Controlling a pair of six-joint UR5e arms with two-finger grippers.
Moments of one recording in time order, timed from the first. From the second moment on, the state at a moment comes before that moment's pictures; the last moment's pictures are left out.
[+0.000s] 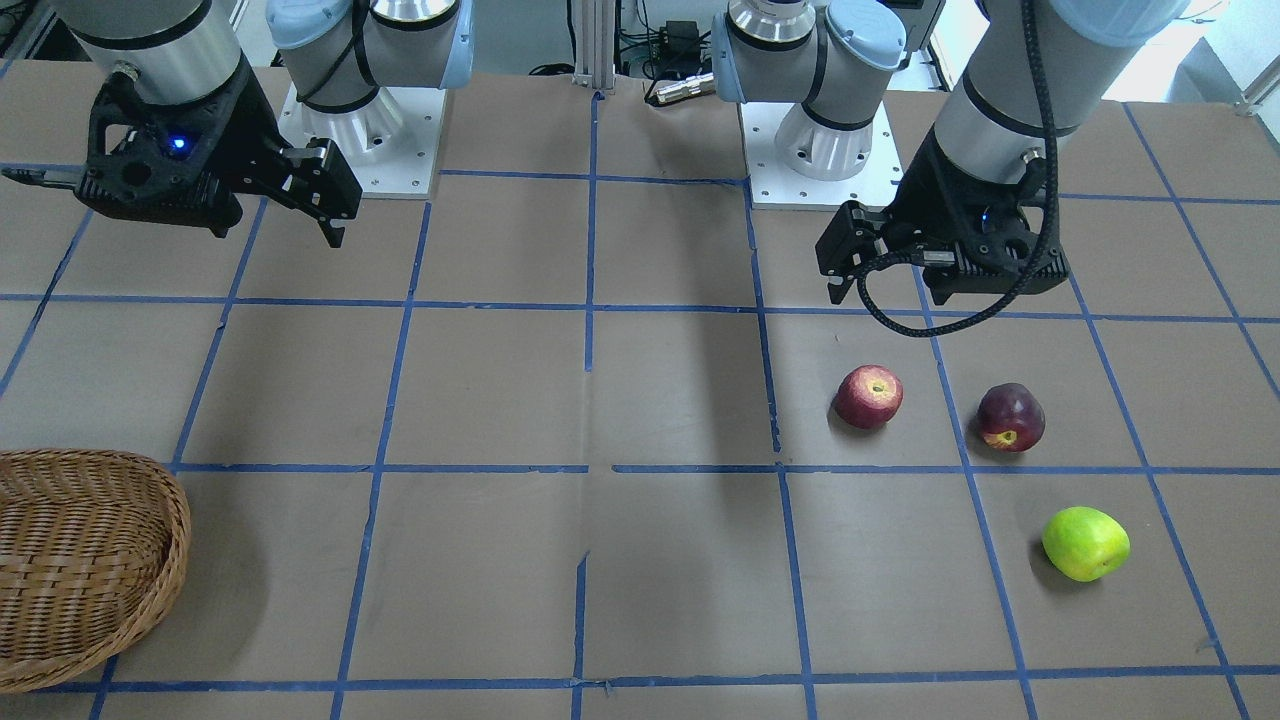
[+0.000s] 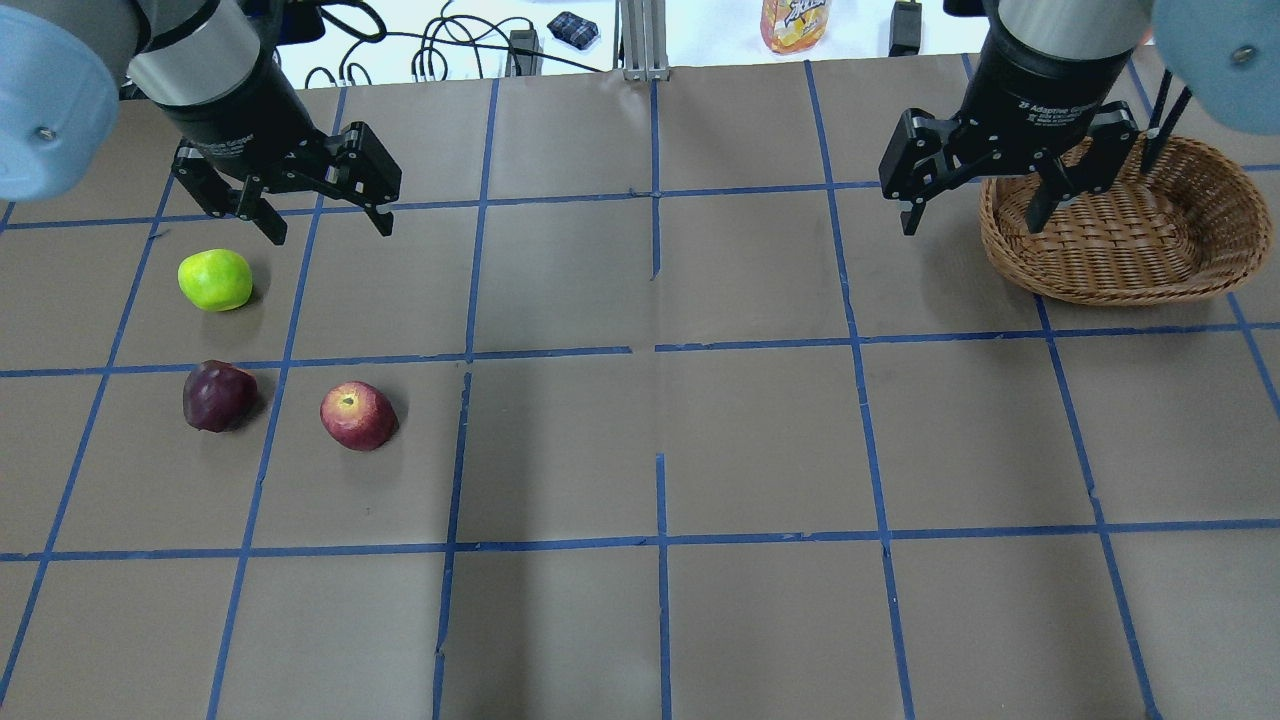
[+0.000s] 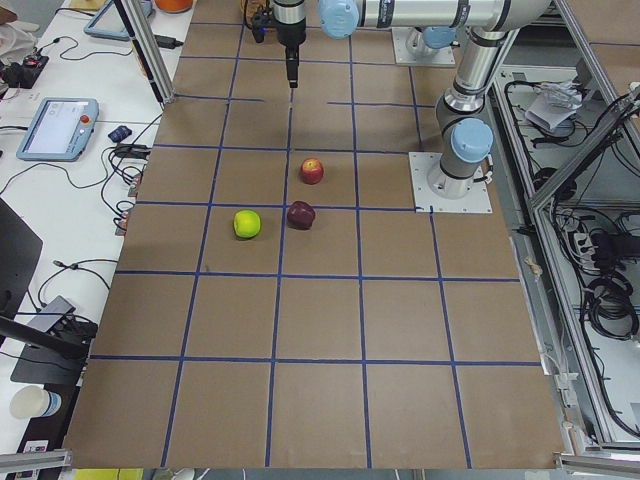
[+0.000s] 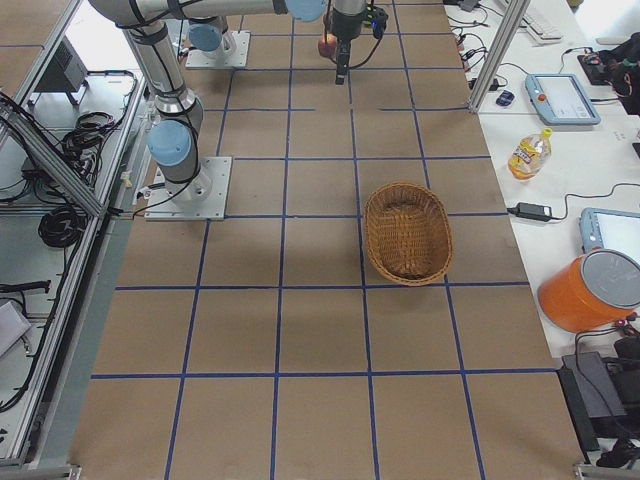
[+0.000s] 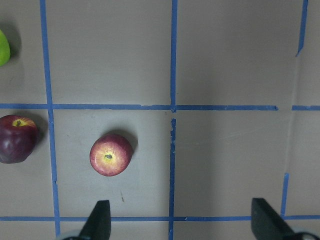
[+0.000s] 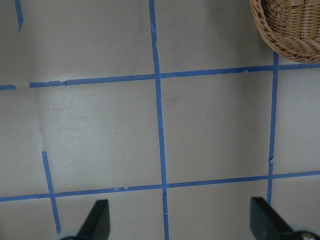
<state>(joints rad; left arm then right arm) -1.53 -1.63 -1.53 -1.58 1.55 0.02 1.57 -1.55 1.49 -1.45 -1.60 0.06</state>
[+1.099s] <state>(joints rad) -1.48 -1.65 -1.65 -1.52 1.54 0.05 1.58 -1.55 1.50 -1.45 -1.60 0.06</state>
